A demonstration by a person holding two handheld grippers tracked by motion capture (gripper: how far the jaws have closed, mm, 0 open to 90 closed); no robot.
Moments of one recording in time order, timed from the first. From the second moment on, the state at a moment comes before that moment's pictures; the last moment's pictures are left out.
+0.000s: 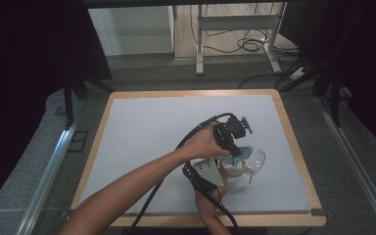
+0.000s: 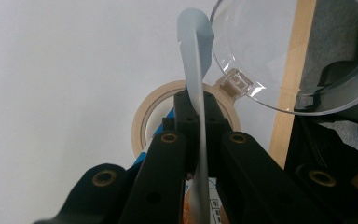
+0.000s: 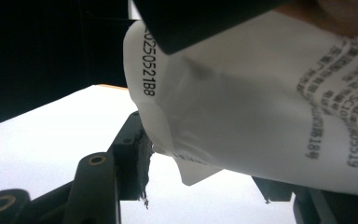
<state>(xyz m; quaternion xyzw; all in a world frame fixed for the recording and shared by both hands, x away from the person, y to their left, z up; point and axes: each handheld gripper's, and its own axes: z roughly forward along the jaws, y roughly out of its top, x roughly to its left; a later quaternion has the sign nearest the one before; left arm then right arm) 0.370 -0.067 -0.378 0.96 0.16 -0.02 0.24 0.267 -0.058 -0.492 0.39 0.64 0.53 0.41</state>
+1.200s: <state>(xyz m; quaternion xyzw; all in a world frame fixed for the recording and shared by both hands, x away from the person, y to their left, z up) 0.370 -0.066 -0.378 0.96 0.16 -0.02 0.24 0.265 -0.058 -0.494 0.39 0.63 0.53 0.41</state>
